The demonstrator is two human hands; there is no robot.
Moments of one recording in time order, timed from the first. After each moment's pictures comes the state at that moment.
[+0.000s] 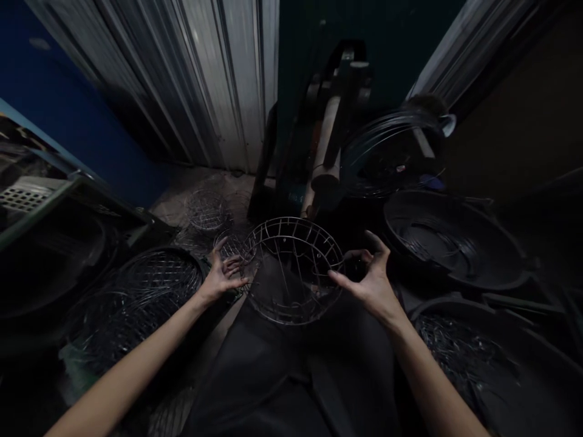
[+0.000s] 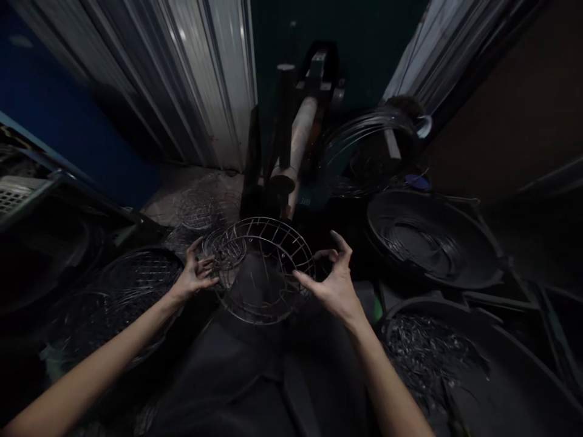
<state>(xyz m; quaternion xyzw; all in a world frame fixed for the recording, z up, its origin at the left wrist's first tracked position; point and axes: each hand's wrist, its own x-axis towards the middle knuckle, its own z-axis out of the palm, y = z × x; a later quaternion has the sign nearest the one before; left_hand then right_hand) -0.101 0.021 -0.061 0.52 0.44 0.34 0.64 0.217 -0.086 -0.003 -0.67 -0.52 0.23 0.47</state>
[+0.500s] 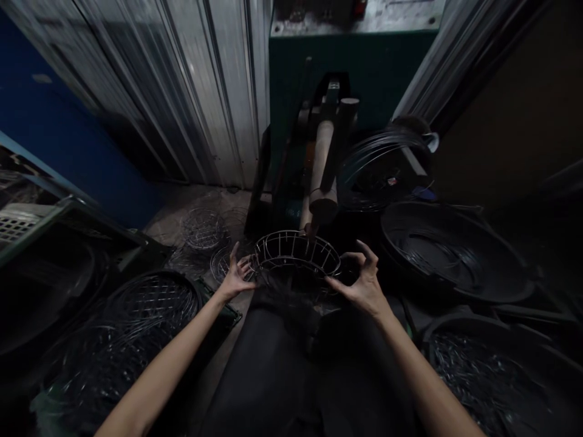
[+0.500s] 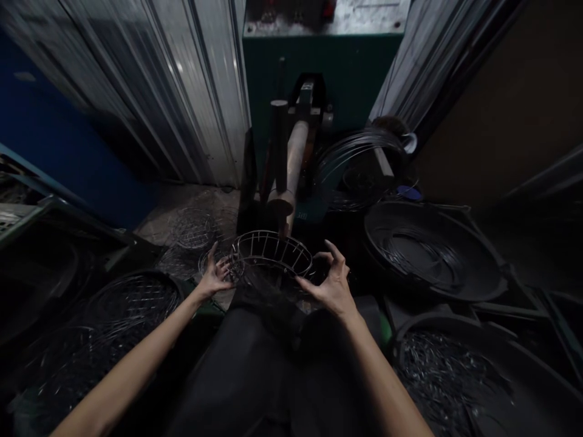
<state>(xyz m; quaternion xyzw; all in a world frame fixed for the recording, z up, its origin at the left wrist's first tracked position) -0.064 0.089 -0.122 0.55 0.31 0.38 0.67 0.236 -0.047 -0.045 -0.68 -0.57 0.10 0.45</state>
